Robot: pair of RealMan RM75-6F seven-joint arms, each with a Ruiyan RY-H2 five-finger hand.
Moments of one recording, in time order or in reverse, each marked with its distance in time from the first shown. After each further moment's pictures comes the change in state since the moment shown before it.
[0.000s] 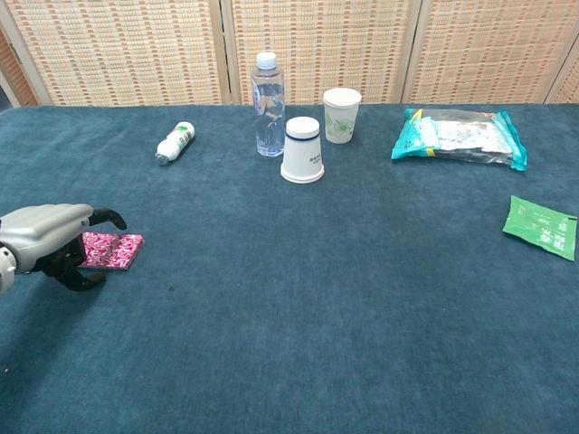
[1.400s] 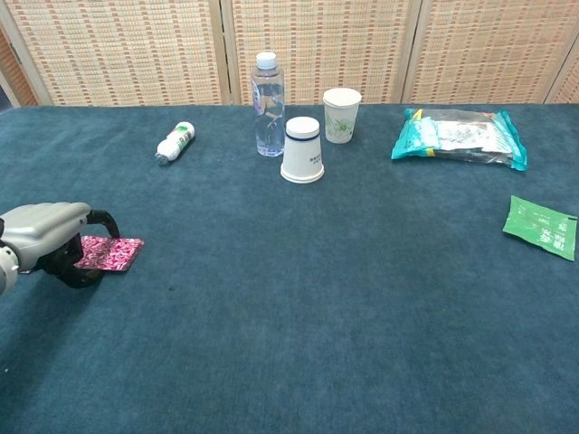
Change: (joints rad) left arm -0.005 -0.031 -0.004 0.046 -0.010 0.027 0.006; right arm 0.003 0.003 -0.002 -0.004 0.003 -0.008 -0.005
